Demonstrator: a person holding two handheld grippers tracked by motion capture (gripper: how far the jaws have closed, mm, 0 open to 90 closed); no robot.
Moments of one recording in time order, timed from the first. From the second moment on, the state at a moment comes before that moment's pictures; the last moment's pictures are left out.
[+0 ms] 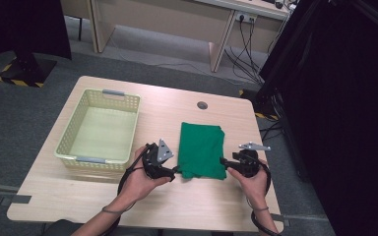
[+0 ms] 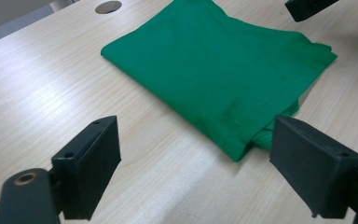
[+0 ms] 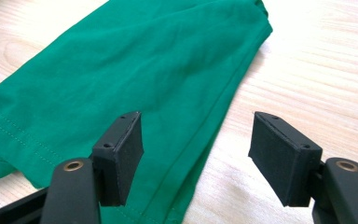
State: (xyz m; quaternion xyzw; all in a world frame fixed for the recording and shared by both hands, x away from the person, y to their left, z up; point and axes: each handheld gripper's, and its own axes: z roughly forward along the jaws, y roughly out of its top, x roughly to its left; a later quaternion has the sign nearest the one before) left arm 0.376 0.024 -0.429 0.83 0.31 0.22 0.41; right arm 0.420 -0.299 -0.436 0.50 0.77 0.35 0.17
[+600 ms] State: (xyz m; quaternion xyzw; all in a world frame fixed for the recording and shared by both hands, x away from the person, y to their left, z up) left arm 0.370 0.025 -0.431 0.83 0.31 0.22 0.40; right arm 0.419 -0.301 -0.436 0.50 0.77 0.35 0.17
